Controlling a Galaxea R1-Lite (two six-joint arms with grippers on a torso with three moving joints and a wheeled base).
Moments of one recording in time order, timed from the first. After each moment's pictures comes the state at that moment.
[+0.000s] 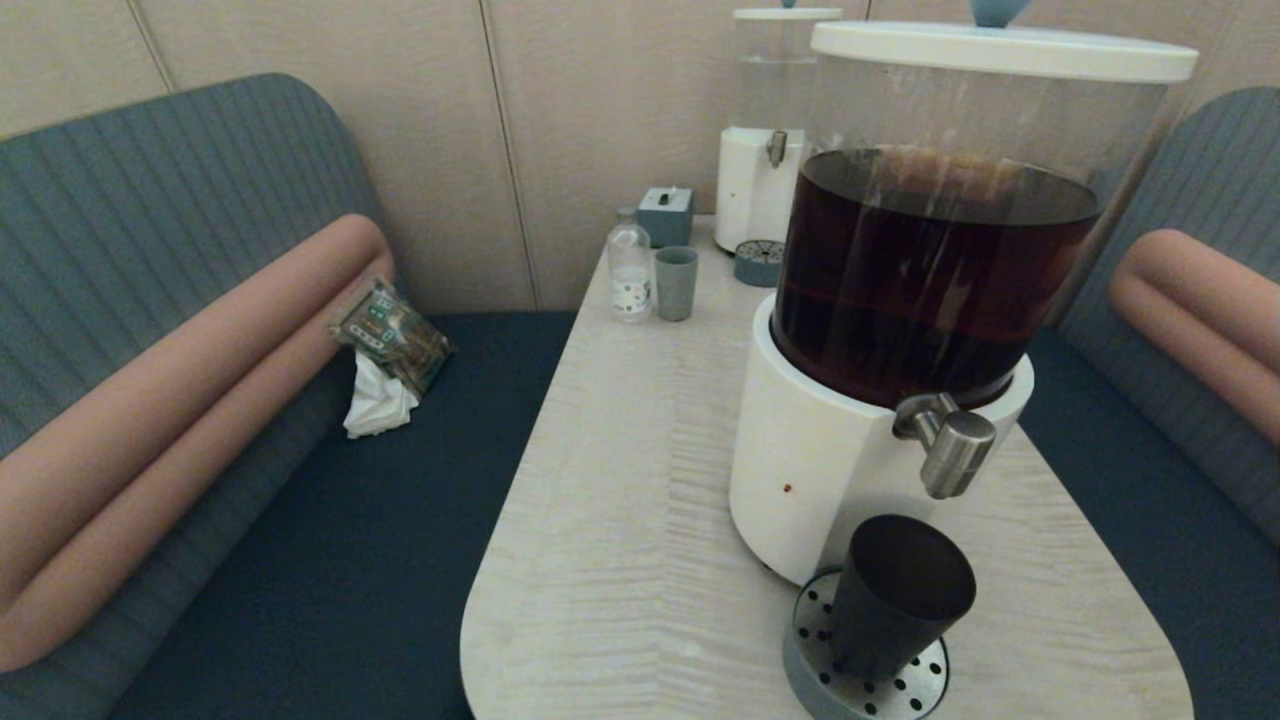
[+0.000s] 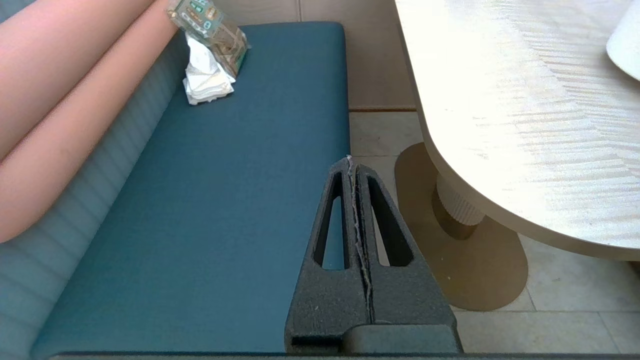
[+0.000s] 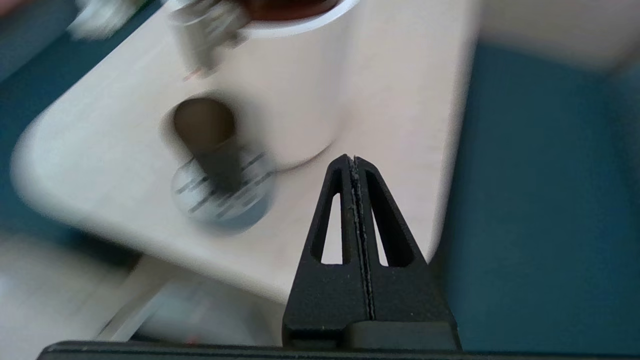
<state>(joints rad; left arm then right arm) -0.02 0.00 -0.01 0.01 -0.02 0.01 0.01 0.53 -0.95 0.58 0.18 -0.08</state>
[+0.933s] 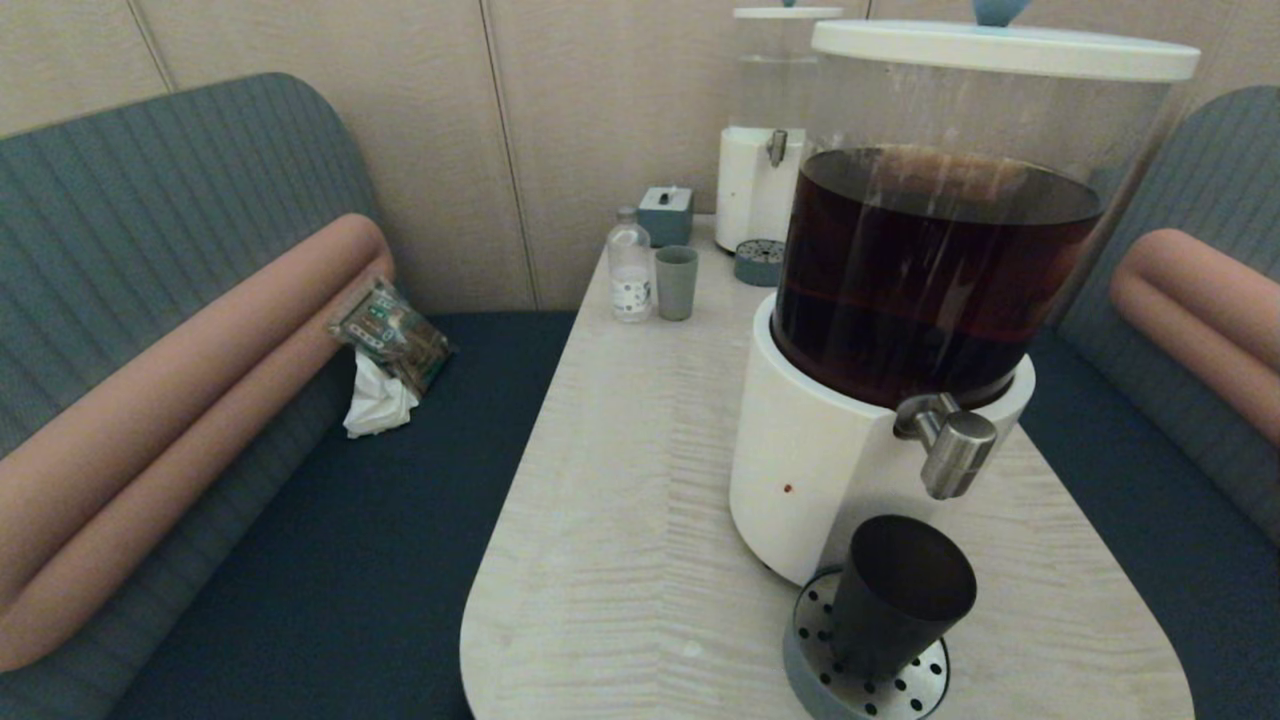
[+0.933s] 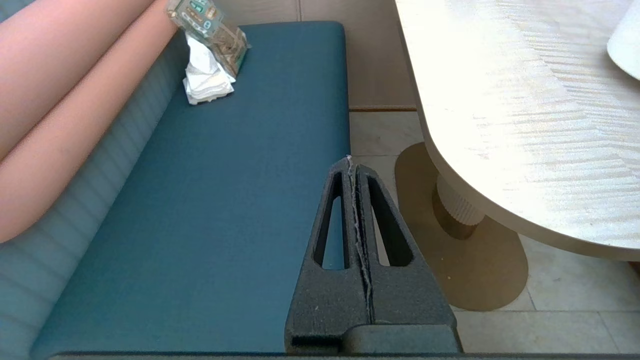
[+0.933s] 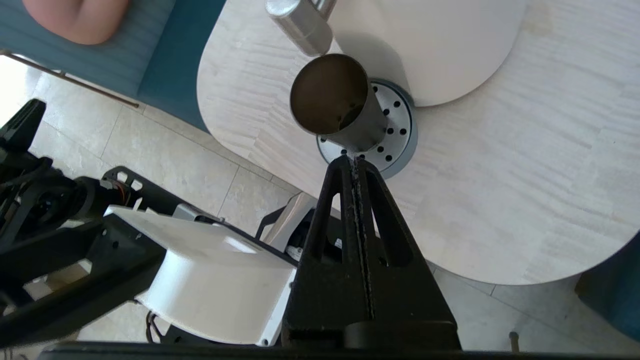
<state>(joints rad) -0.02 0.00 -0.01 0.01 -0.02 0.01 0.08 1.05 -1.30 0.87 0.47 0.10</state>
